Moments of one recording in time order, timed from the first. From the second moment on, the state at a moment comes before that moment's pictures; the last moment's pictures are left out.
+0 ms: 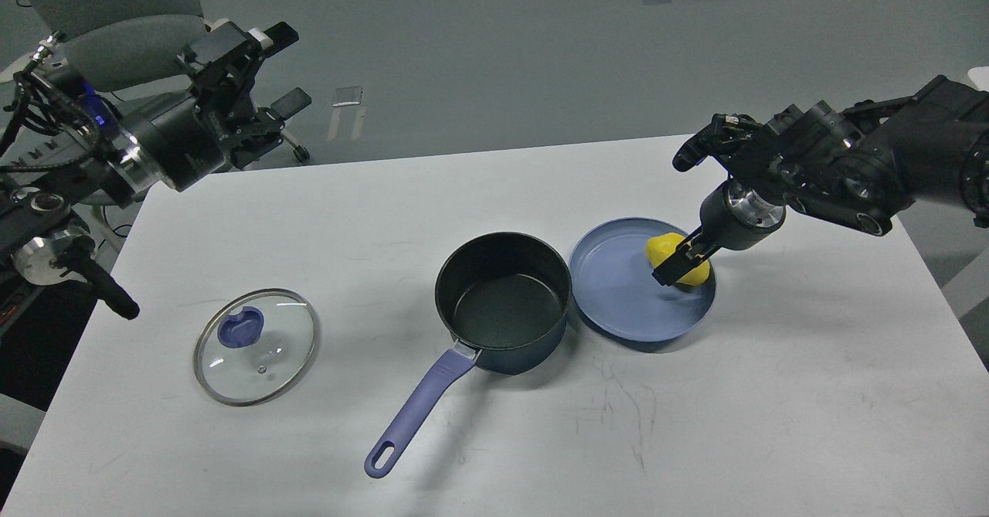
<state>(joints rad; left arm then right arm) -1.00 0.81 -0.33 -1.12 0.49 -0.41 -0.49 1.39 -0.23 -0.75 0.69 -1.18 0.49 0.49</state>
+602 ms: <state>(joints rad) -1.00 0.83 -0.33 -1.13 0.49 -0.41 -0.49 1.40 -0.22 -0.78 0.70 -1.18 0.49 0.49</state>
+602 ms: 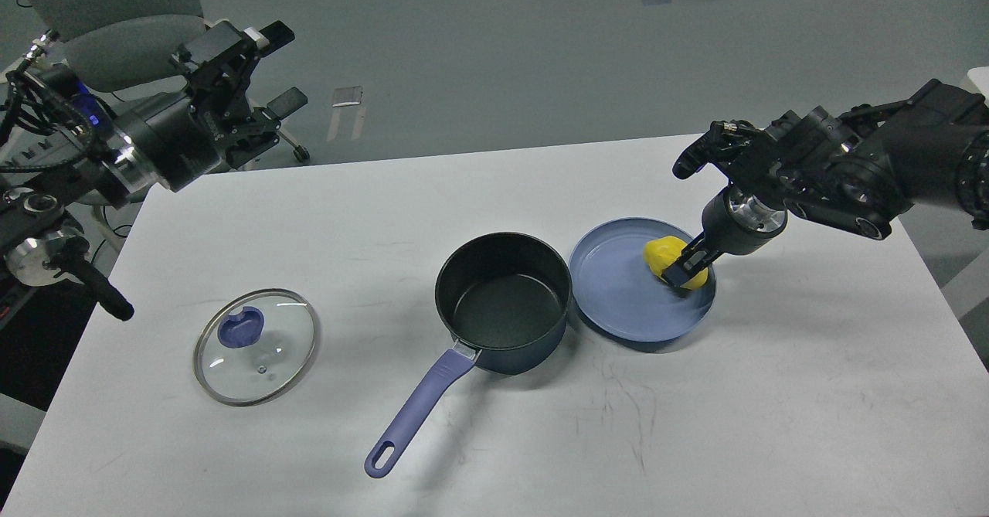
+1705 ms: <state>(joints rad) -1.00 0.83 -0.33 -1.14 0.49 -0.41 -0.49 1.57 0.00 -0.67 0.77 -0.95 0.49 0.49</state>
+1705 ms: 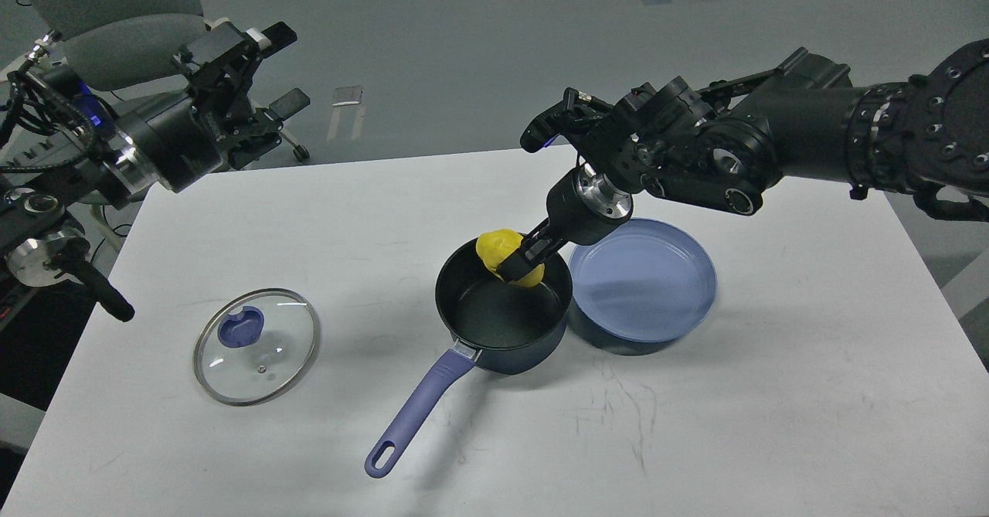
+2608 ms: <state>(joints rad) -1.00 0.83 -0.33 -1.15 0.49 -0.41 -0.49 1.53 0.00 -0.67 0.76 -0.84 0.49 0.49</state>
